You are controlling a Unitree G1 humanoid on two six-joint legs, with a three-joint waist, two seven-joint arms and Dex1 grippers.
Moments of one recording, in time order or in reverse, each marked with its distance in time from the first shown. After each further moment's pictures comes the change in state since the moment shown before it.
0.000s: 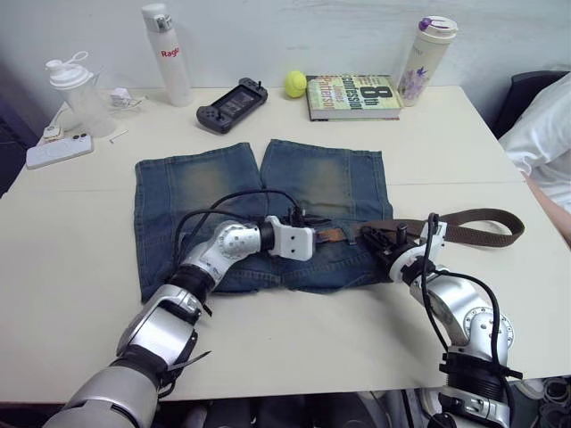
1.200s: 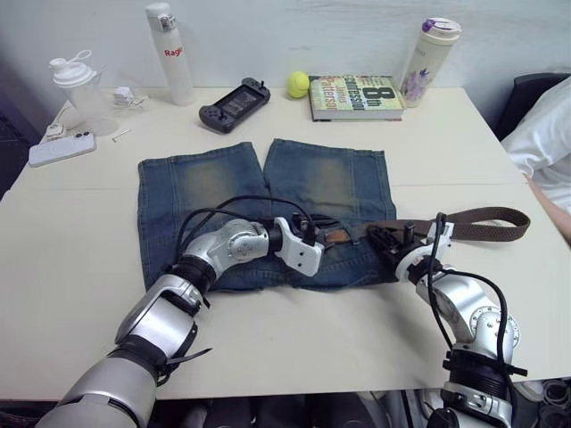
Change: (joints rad) left arm -0.101 -0.003 -0.136 0.120 0.484 -0.233 0.558; right arm -0.023 -0.003 -0.067 0.043 -0.001 0.051 0.014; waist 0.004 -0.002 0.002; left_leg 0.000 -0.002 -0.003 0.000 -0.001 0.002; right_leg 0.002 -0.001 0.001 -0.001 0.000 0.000
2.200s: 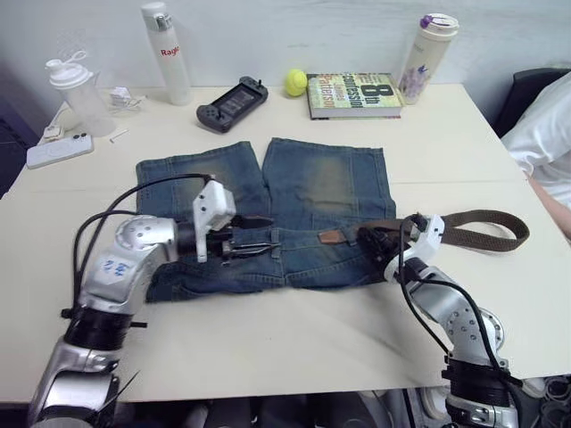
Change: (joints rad) left arm 0.356 0.260 0.350 -0.878 -0.997 1.166 -0.825; right arm 0.041 -0.041 0.179 -0.129 -0.410 -0.058 0.222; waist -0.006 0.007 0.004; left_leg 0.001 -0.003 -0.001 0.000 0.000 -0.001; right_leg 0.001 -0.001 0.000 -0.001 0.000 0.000
